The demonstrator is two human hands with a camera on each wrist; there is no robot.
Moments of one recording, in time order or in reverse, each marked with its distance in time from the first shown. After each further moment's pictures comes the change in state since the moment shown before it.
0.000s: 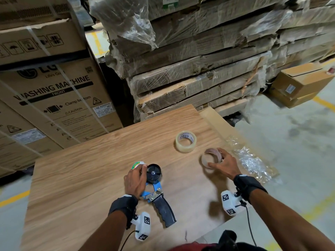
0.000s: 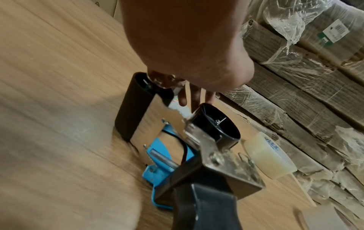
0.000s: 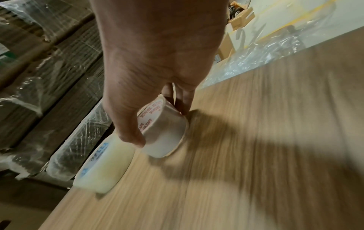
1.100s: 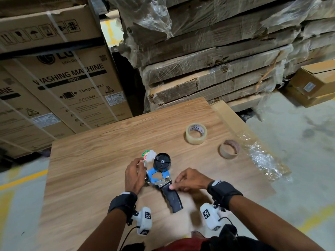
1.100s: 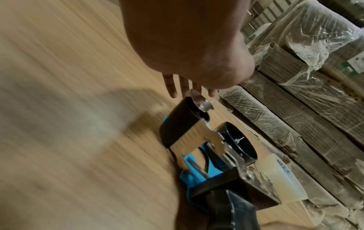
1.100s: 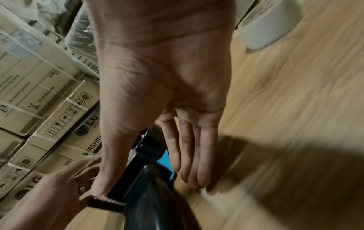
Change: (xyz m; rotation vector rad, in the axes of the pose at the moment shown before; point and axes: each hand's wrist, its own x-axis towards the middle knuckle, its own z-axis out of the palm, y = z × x) left_hand -0.033 -0.029 -0.023 -0.349 0.152 -0.067; right_hand -0.077 -0.064 0.118 -0.009 -0.783 -0.043
